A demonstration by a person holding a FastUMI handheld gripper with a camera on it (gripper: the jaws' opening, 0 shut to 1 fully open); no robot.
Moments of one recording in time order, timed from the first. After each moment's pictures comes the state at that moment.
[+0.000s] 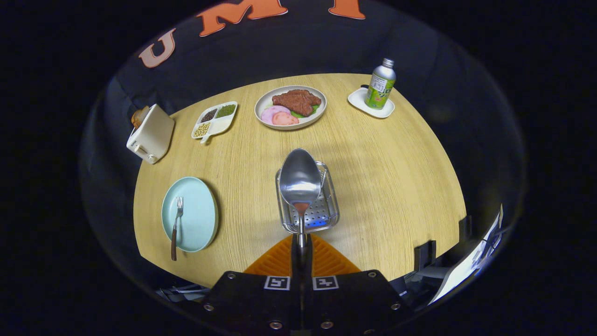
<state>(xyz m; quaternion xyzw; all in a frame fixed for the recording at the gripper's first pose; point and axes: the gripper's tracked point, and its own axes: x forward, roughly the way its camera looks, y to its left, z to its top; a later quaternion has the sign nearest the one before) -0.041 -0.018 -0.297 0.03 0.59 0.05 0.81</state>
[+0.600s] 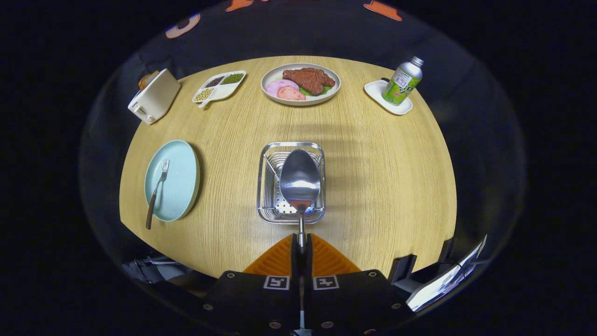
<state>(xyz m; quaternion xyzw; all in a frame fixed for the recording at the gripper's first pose) -0.046 -0.034 -0.320 -0.06 0.63 0.11 0.77</state>
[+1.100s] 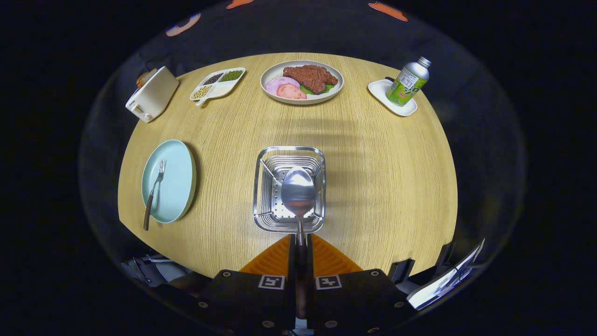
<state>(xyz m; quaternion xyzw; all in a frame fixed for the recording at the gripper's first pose) -0.035 -0.031 -0.323 -0.06 0.63 0.12 0.76</state>
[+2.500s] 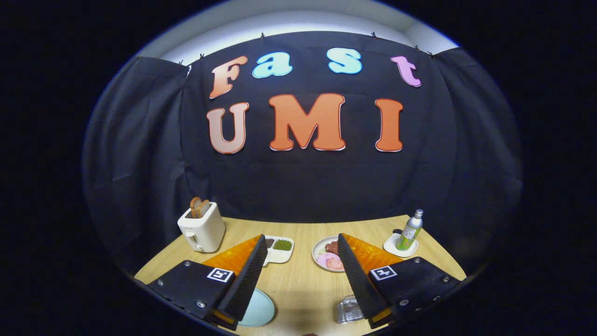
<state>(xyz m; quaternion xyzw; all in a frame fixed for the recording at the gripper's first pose) 0.064 0.119 -0.079 0.04 0.12 0.12 0.98</state>
